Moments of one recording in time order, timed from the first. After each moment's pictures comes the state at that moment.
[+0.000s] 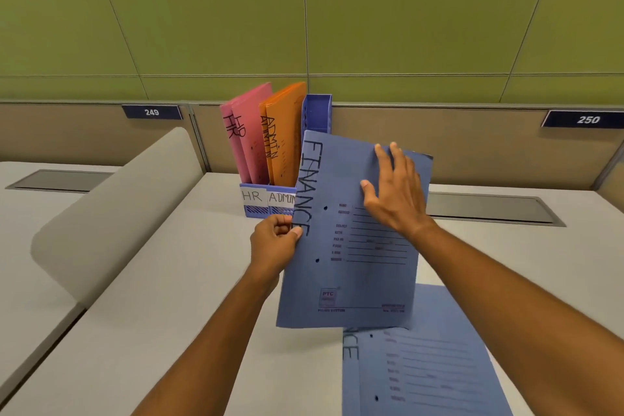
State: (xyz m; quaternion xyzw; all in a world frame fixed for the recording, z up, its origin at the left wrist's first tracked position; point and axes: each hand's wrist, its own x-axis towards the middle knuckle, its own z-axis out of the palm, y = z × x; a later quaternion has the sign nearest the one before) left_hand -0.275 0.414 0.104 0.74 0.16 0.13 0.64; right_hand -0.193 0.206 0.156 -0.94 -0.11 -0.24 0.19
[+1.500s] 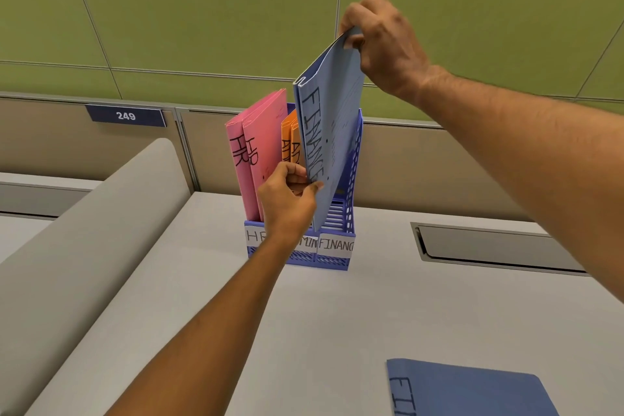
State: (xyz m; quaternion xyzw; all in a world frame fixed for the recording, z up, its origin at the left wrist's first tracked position) left_hand -0.091 0.486 0.156 0.75 0.03 0.33 0.57; right_hand 0.018 0.346 0.347 -0.82 -0.34 -0.44 0.10
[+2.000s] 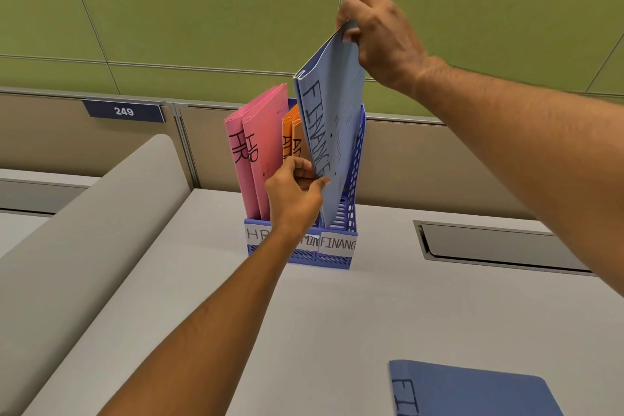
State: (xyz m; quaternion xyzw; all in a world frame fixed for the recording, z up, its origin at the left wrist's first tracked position) left_hand -0.075 0.482 0.152 0.76 0.04 0.30 0.57; right_hand 0.029 0.352 0.346 -0.84 -0.34 -0.42 0.07
